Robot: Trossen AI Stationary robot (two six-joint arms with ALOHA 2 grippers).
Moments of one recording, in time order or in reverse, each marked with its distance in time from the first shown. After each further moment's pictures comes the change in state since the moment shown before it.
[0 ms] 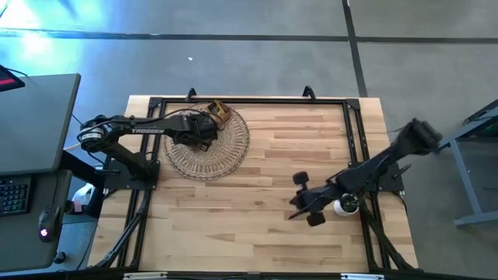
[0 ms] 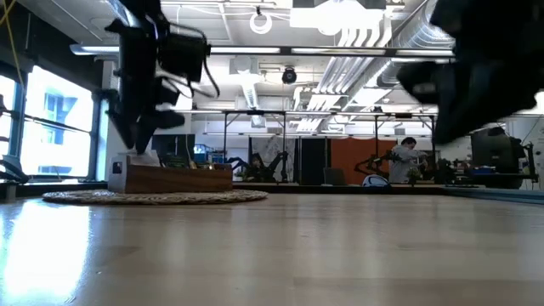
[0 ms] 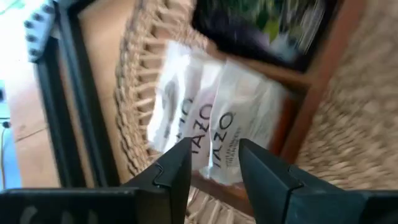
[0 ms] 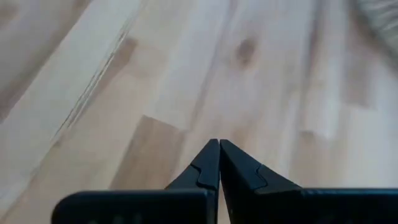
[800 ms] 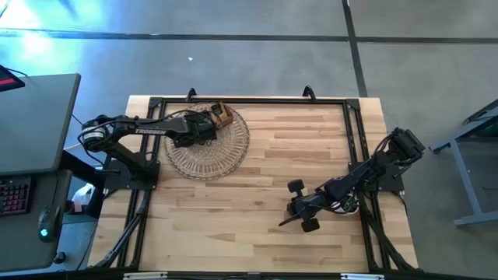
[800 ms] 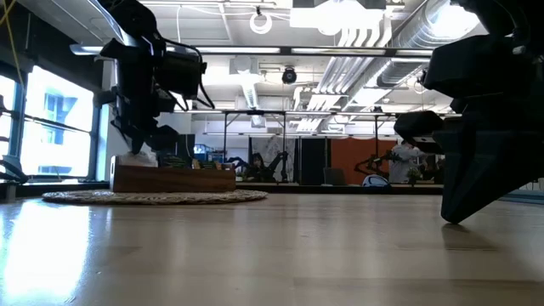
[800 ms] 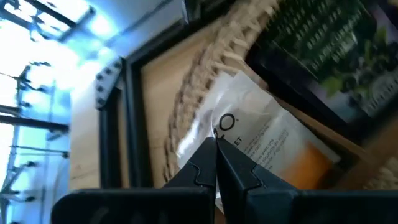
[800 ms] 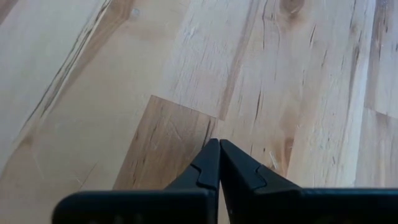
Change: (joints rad) left arm 0.040 0.017 -0.089 0.125 -0.306 0.051; right arm 0.006 0.227 0.000 0.106 -0.017 0.048
